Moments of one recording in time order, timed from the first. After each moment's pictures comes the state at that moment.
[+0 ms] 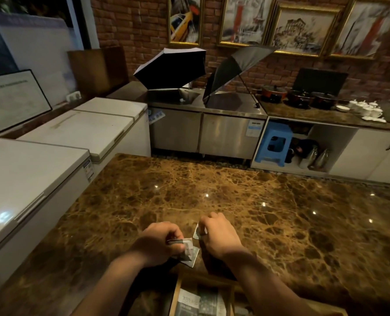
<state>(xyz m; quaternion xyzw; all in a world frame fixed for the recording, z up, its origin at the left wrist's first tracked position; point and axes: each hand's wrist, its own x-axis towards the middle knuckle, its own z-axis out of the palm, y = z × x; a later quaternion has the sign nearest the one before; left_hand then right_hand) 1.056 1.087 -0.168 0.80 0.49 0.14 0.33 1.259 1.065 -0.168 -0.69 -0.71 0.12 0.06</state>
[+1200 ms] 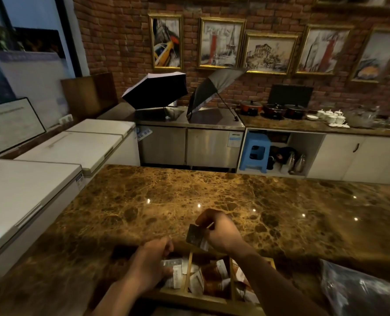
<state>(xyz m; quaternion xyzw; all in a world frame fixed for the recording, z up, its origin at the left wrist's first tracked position) 1.084 0.968 -0.148 0.79 0.54 0.11 0.27 1.300 0.963 -0.121 -0.69 -0.60 0.28 0.30</state>
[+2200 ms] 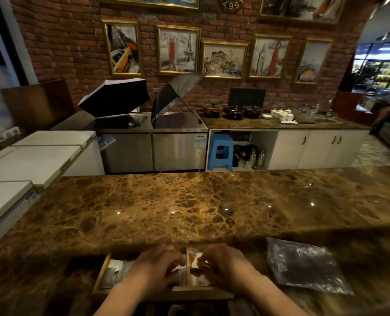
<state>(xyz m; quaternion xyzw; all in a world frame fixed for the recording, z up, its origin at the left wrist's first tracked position) 1.146 0.911 -0.128 0.91 0.37 0.01 0.18 1.365 0.841 -0.124 -0.68 -0.72 0.16 0.02</state>
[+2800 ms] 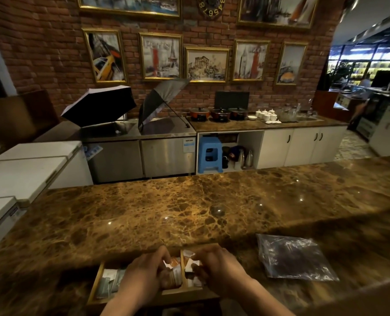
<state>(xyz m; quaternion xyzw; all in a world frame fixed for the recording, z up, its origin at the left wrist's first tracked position) 1.187 0.882 -0.124 0.86 0.45 0.08 0.23 1.393 0.801 -0.133 -0.73 -0.67 0.11 0.13</state>
